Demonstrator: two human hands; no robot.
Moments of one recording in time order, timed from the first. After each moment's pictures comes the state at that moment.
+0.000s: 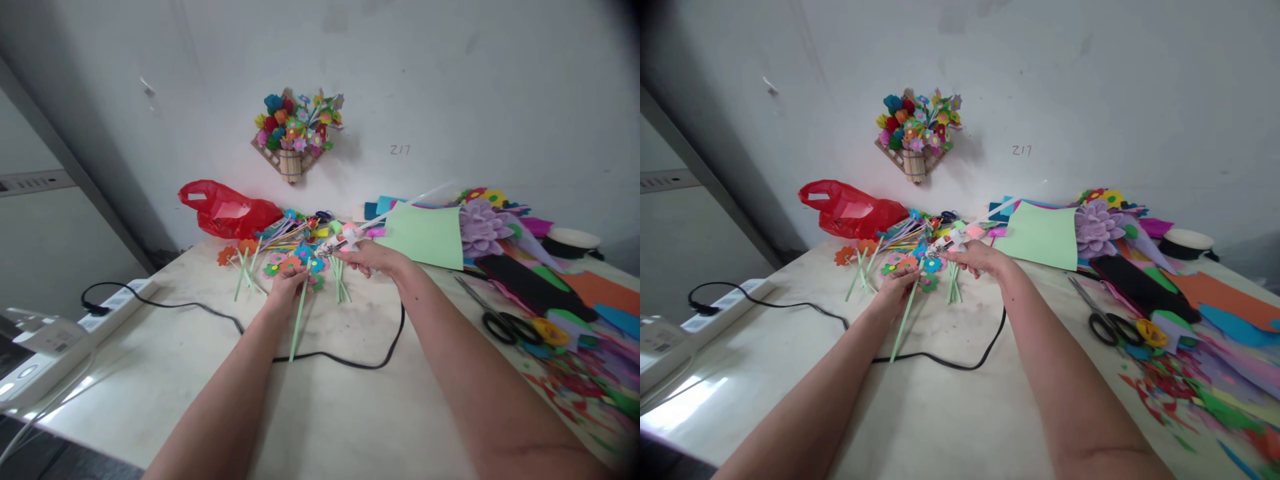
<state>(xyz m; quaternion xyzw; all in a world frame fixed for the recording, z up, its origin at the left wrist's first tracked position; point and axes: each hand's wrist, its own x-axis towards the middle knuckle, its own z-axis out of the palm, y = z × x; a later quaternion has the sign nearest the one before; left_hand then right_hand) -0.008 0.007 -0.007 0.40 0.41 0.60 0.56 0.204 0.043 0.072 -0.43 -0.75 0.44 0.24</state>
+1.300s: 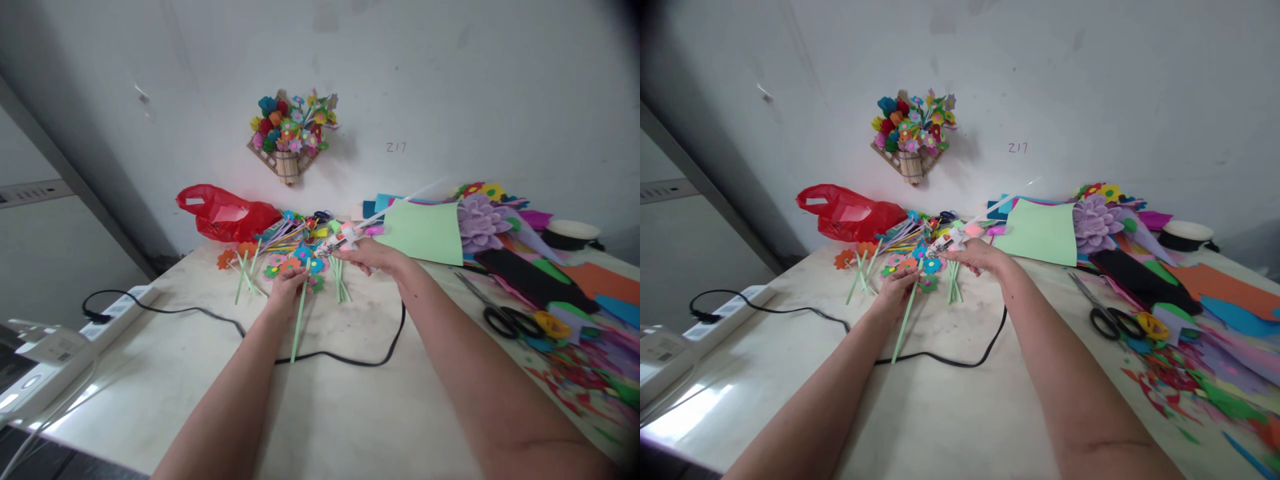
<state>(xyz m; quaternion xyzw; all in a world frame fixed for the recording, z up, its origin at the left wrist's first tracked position) -0.010 0.009 -0.011 0.41 0.41 0.60 0.55 0.205 0.042 0.072 -0.44 -0.74 0.43 0.26</state>
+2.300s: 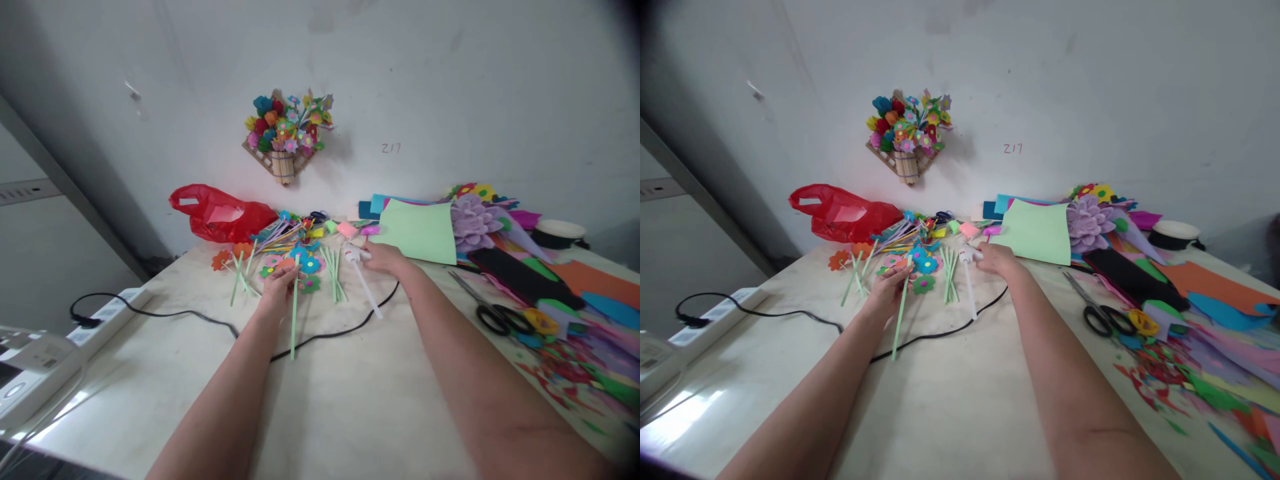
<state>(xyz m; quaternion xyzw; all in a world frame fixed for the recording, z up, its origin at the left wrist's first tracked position) -0.013 0.005 0.000 0.38 0.40 0.64 0.54 0.241 0.074 0.040 -0.62 -0.78 0.03 0.06</state>
